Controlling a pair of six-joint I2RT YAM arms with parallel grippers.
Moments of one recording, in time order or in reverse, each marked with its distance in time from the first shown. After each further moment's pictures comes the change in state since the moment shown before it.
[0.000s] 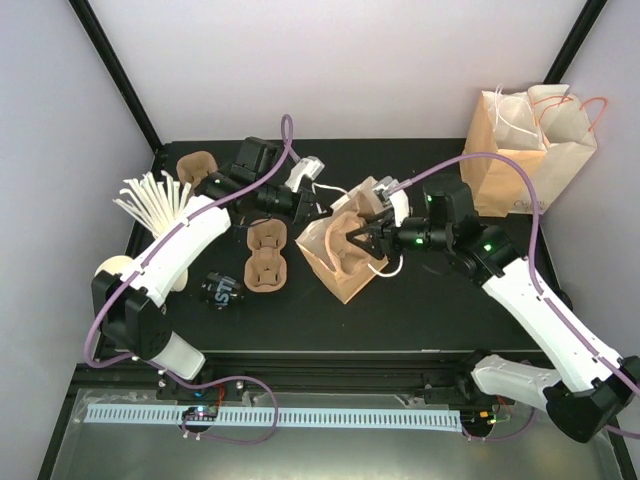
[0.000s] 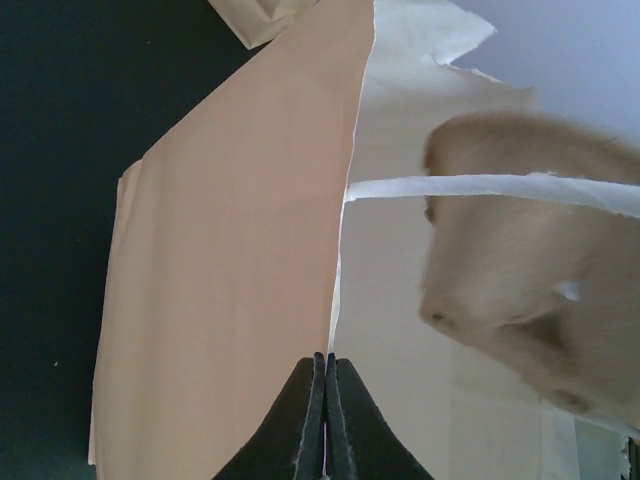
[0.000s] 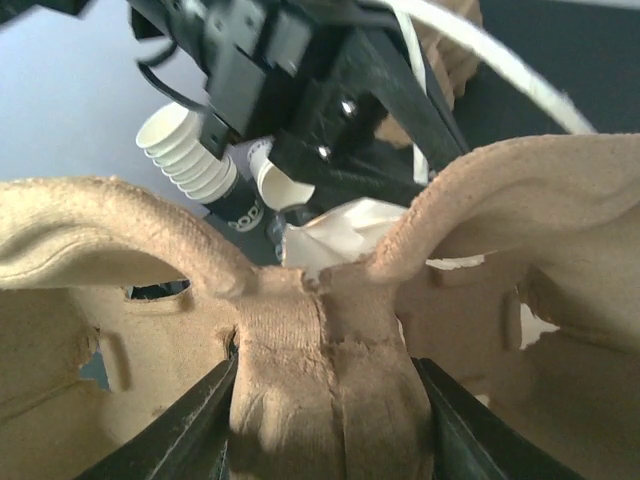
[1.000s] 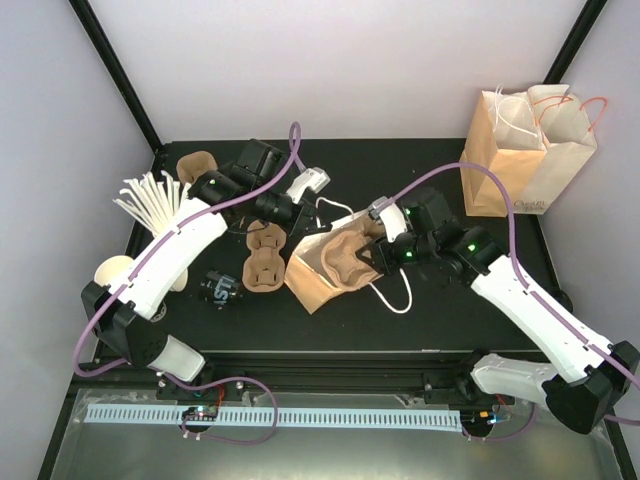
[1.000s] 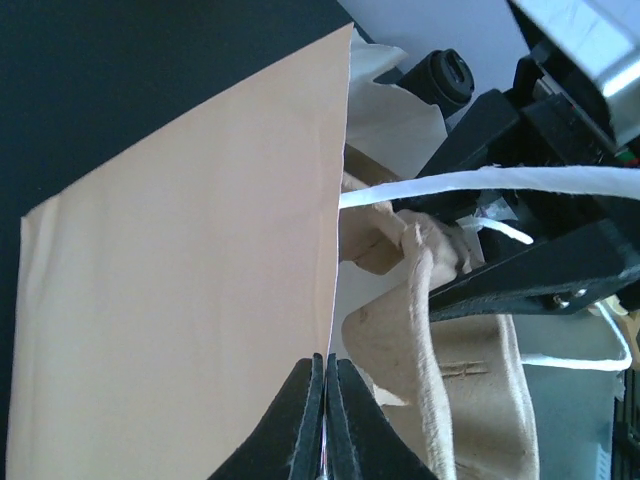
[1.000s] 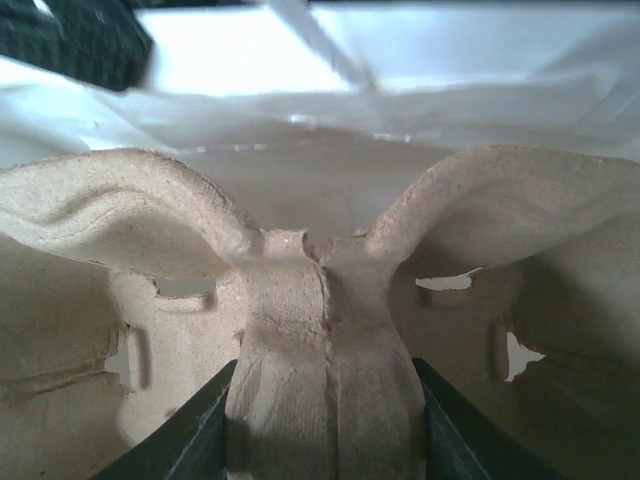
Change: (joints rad) left arm -0.071 -0.042 0.100 -0.248 -0.040 0.101; right arm 0.051 0.056 -0.024 -0.208 0.254 -0.054
